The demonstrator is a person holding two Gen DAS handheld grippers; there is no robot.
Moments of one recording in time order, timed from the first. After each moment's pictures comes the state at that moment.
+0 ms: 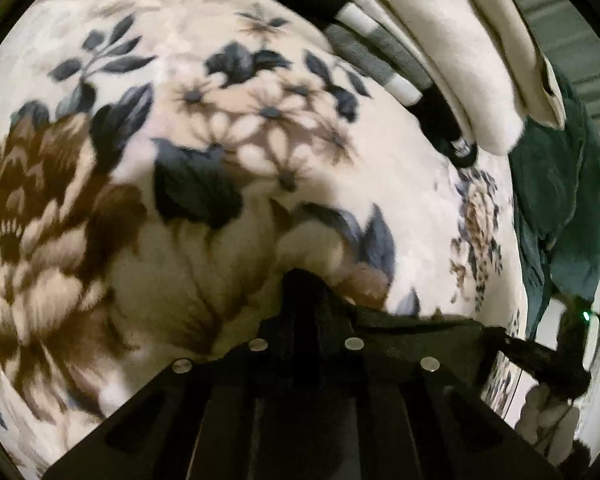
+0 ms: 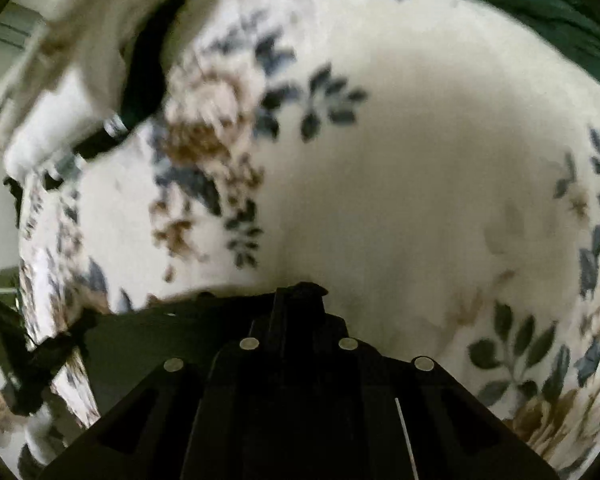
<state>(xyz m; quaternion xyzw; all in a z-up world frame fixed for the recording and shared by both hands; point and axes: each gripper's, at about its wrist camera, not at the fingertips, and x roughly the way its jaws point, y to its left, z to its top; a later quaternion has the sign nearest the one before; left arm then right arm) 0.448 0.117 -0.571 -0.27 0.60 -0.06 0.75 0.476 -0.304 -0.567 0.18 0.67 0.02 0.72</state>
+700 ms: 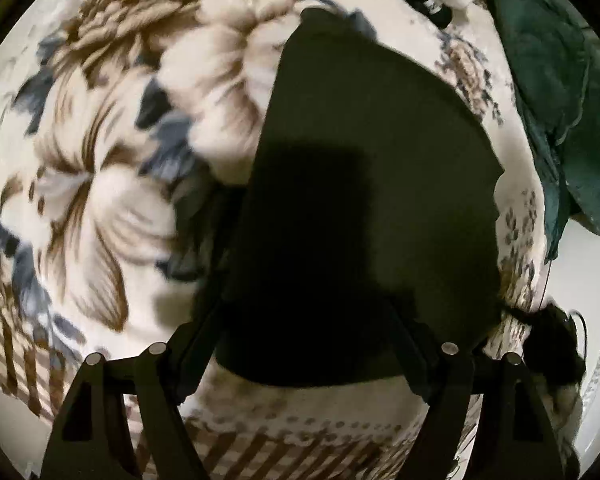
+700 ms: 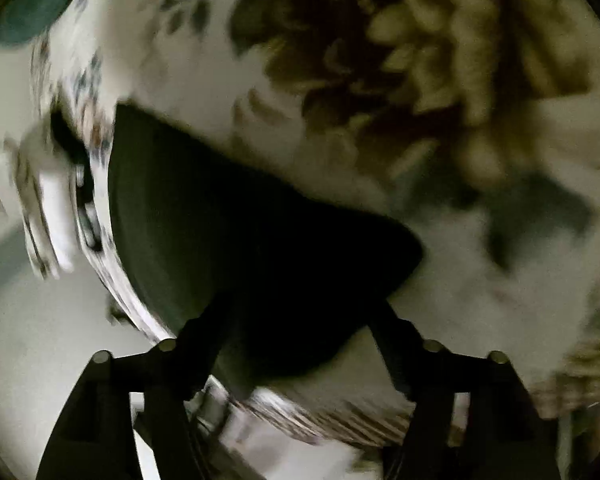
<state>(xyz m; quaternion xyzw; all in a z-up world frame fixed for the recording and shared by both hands) 0.276 0.063 -0.537 -0.23 0.69 -0.04 0.69 0.238 -0.358 -0.610 0.58 0.63 -0.09 0.50</state>
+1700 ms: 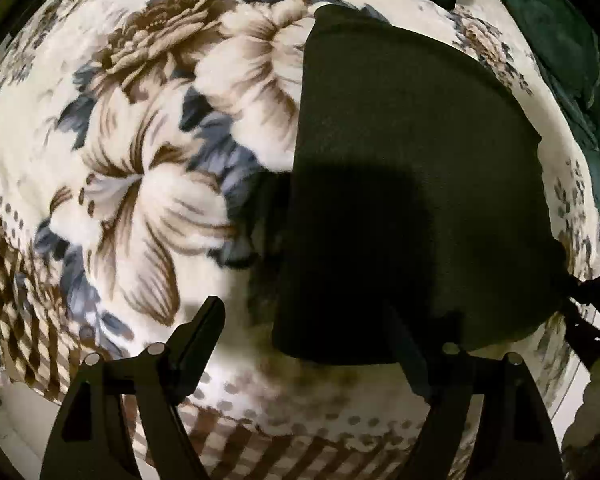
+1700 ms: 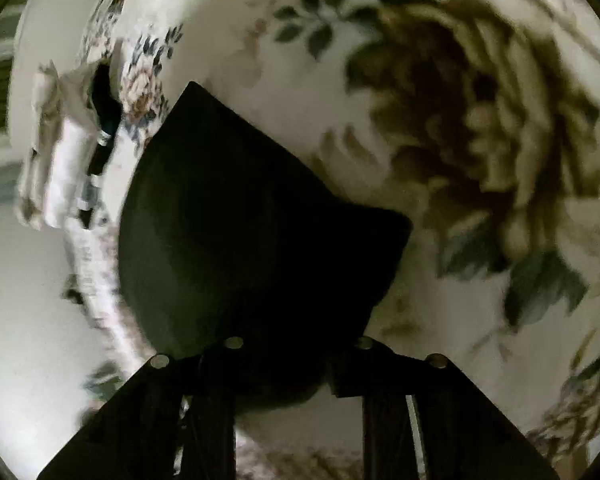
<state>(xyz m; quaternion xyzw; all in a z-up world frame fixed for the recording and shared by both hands) 0.257 0.051 -0.536 -0.12 0.68 0.02 0.72 0.248 -0.317 -0.556 0.42 0.62 -0.08 0.66</state>
